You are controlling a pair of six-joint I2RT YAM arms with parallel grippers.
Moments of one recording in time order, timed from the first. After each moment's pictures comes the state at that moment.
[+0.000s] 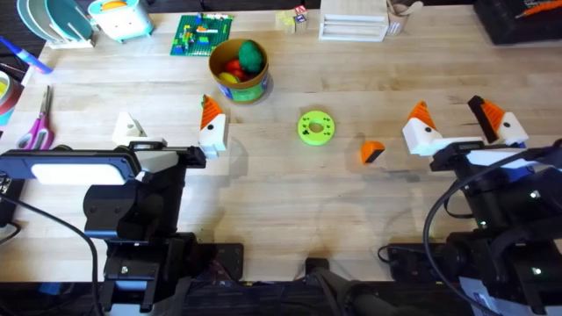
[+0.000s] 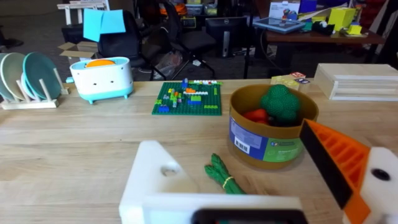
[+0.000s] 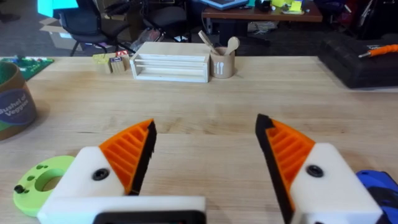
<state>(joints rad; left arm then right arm) 0.00 0.00 0.01 -0.02 0.00 0.00 0.00 0.00 0.01 -0.10 -0.02 0.01</state>
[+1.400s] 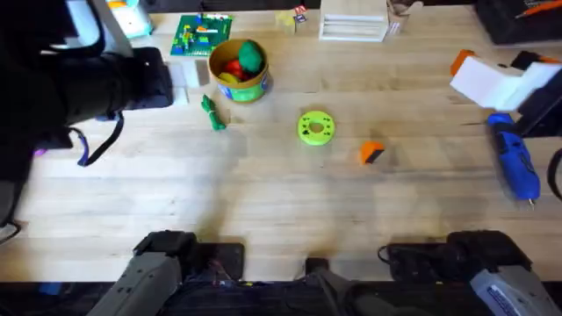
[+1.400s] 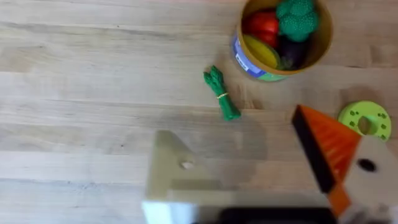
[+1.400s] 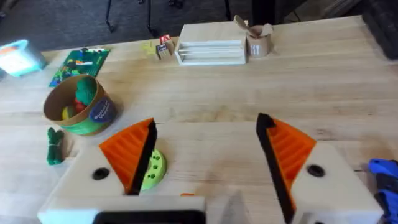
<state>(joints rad) 0.00 0.91 1.03 -0.89 -0.01 -0.09 0.00 0.52 0.83 -0.70 -0.15 0.15</state>
